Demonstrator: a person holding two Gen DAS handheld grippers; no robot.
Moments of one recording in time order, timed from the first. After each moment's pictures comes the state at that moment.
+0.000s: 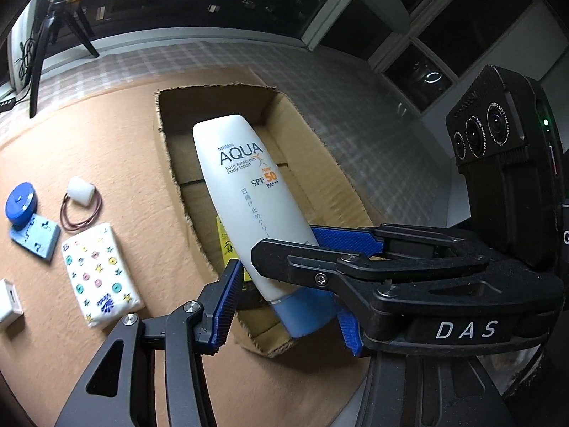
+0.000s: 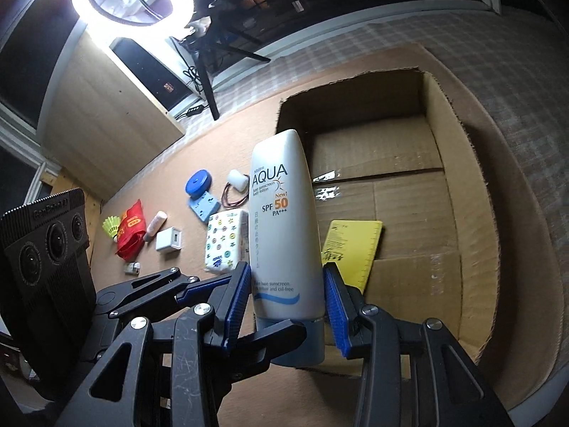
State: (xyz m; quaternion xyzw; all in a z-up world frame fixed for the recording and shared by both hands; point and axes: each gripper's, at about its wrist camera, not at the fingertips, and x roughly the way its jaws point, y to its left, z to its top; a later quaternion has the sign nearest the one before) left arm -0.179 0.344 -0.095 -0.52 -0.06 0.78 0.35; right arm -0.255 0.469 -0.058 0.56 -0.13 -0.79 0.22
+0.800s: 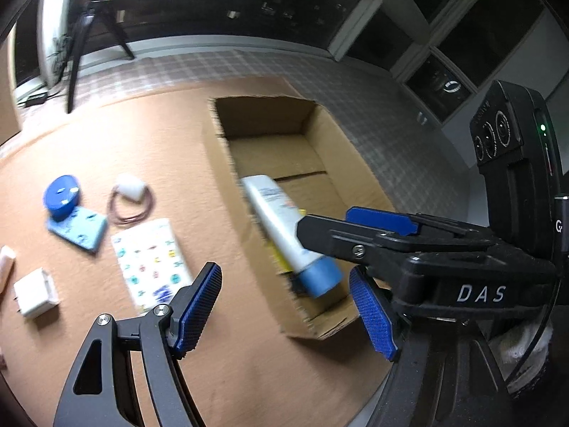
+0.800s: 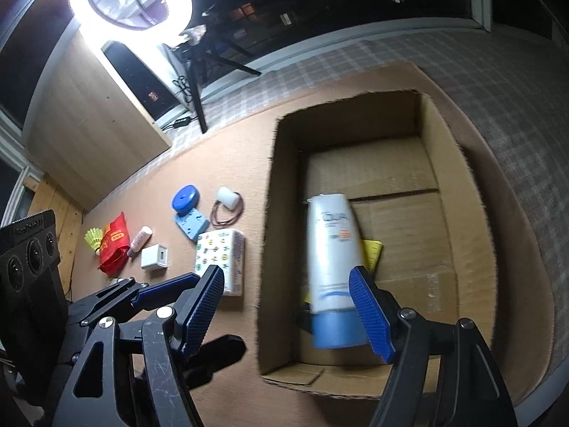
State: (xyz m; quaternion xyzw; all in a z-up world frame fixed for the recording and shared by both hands) left arm -0.186 0.295 -0.091 -0.51 -0.06 0.80 0.30; right arm -0.258 0.444 -0.052 0.53 -0.11 -0.82 0.19
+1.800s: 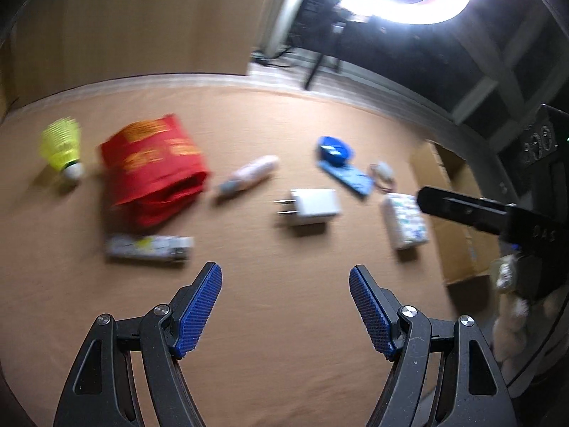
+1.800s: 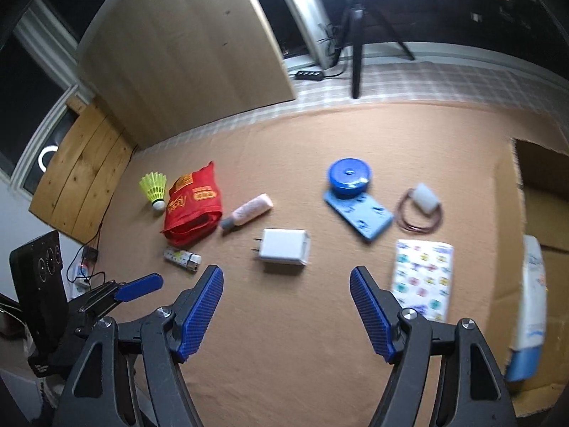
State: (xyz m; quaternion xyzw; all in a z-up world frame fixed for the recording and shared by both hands) left arm -0.131 0.016 -0.098 -0.51 -0.12 0.85 0.09; right arm -0.239 0.237 -0.050 0.54 -0.02 -0.78 0.31
